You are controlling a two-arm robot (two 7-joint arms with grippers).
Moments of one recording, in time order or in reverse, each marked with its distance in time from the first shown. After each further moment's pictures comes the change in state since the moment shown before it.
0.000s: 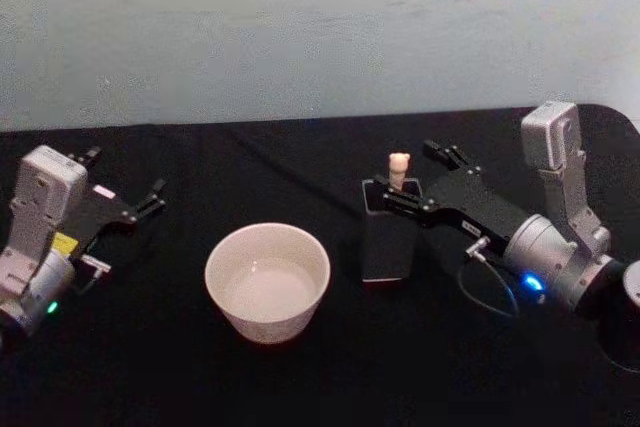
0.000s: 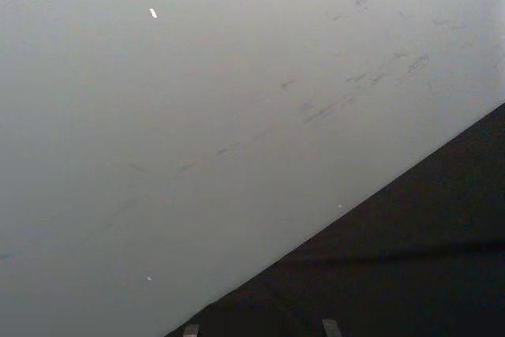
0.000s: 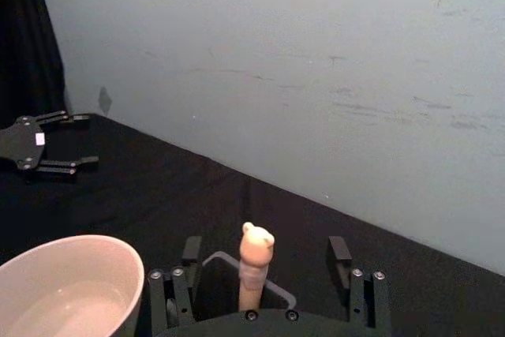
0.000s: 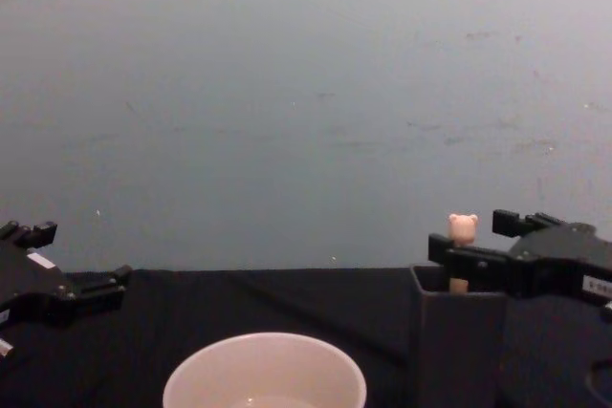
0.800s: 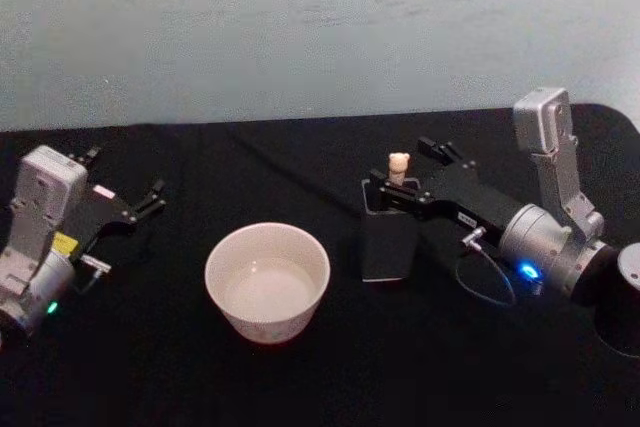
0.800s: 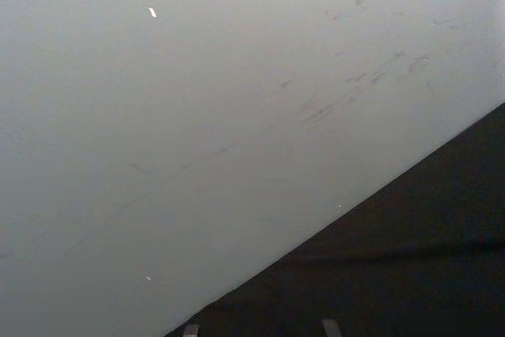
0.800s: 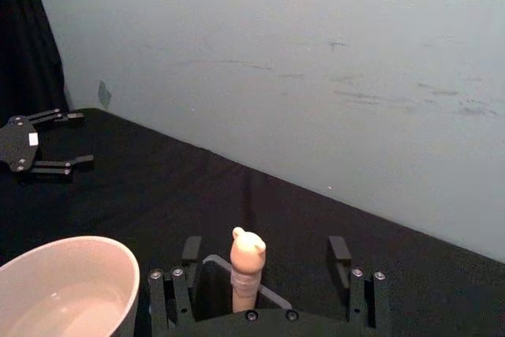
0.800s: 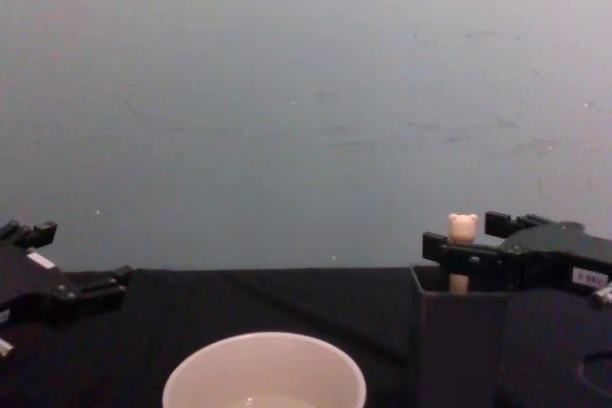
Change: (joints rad) left arm 0.000 0.000 0.000 0.000 0.000 0.000 0.000; right arm 0.035 -0.026 0.016 0.027 -0.001 0.071 0.028
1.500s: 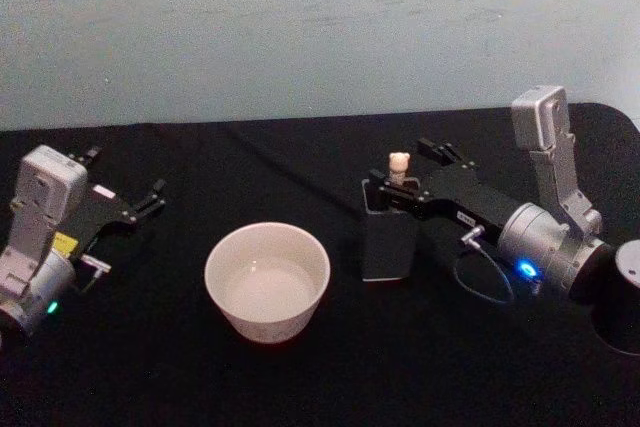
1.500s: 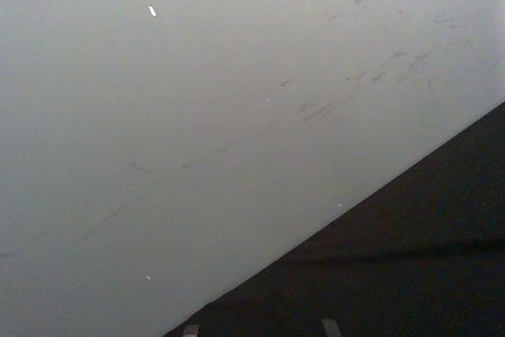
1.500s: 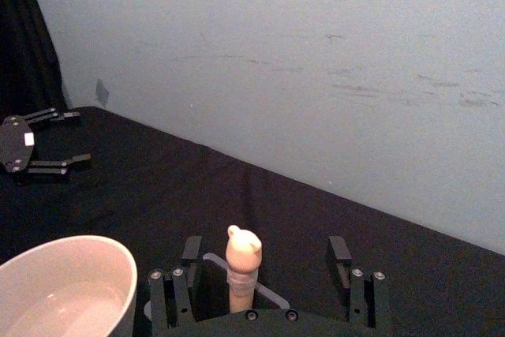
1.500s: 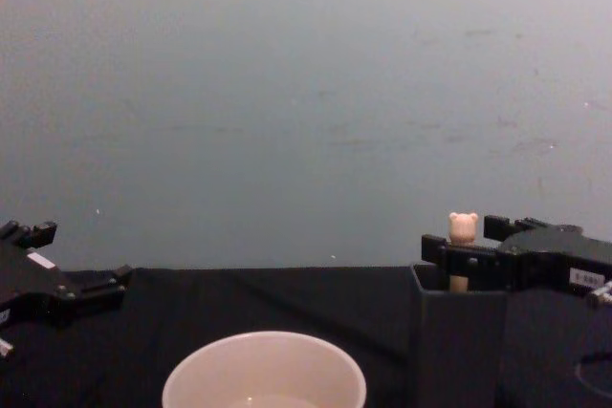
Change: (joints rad) left arm 0.000 0.000 0.000 0.000 0.000 0.000 0.000; right arm 0.008 -0.005 -0.001 0.008 0.007 0.019 -0.003
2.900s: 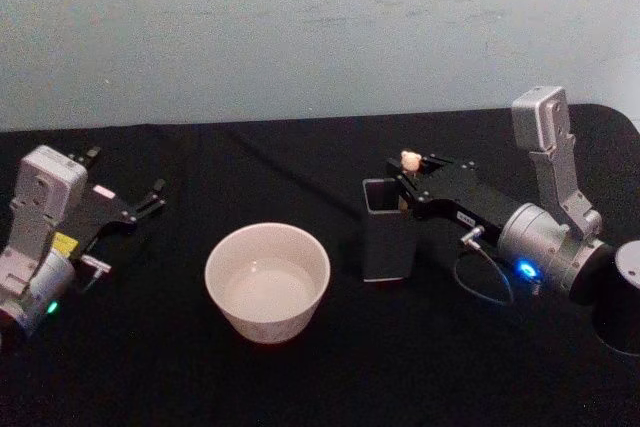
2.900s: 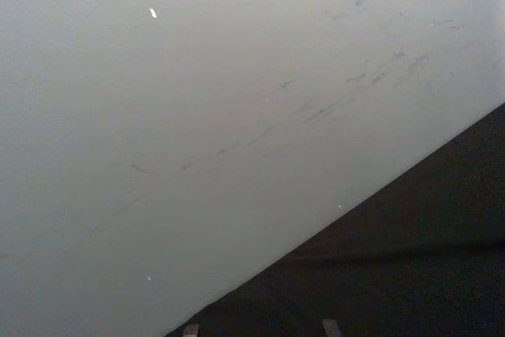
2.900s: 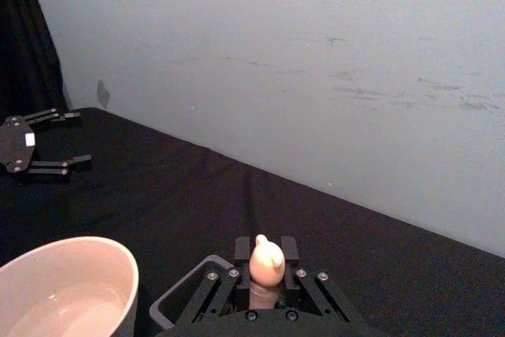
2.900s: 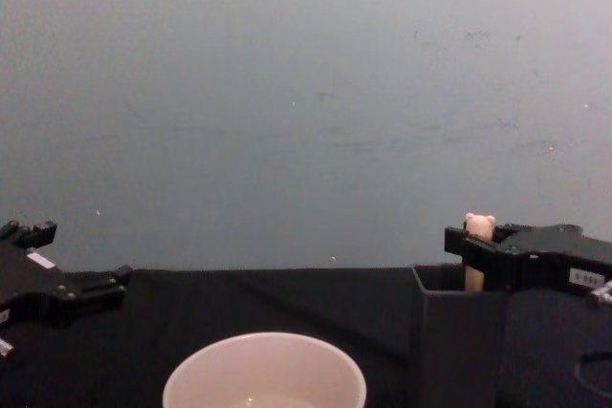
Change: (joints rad) left arm 0.000 0.000 0.000 0.000 0.000 0.000 0.000; right arm -0.001 0.000 0.000 -0.001 -0.001 -0.004 0.000
